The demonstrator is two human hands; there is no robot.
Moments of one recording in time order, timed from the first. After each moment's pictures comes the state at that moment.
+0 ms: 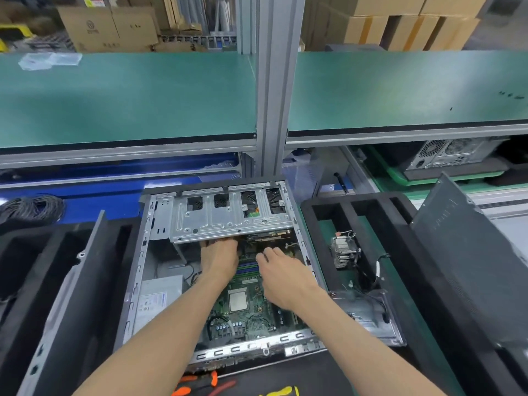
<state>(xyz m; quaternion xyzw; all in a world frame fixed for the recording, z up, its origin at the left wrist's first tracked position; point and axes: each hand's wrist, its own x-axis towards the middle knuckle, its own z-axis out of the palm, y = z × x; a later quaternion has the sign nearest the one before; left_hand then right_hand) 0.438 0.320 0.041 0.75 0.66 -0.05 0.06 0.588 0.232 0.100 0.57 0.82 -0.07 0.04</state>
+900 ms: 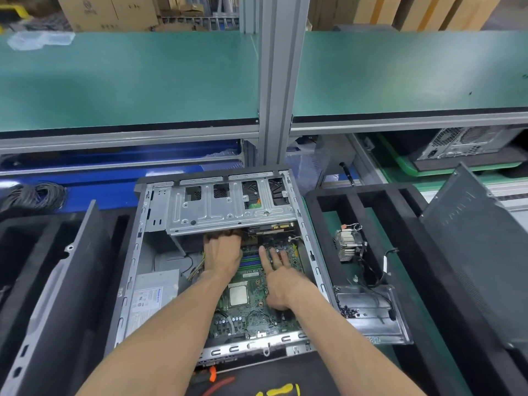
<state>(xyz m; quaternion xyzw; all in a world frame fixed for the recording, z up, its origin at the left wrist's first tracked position) 0.444 0.319 0.022 0.76 0.65 -0.02 0.06 0.586 0.251 0.055 0.62 0.67 -0.31 0.26</state>
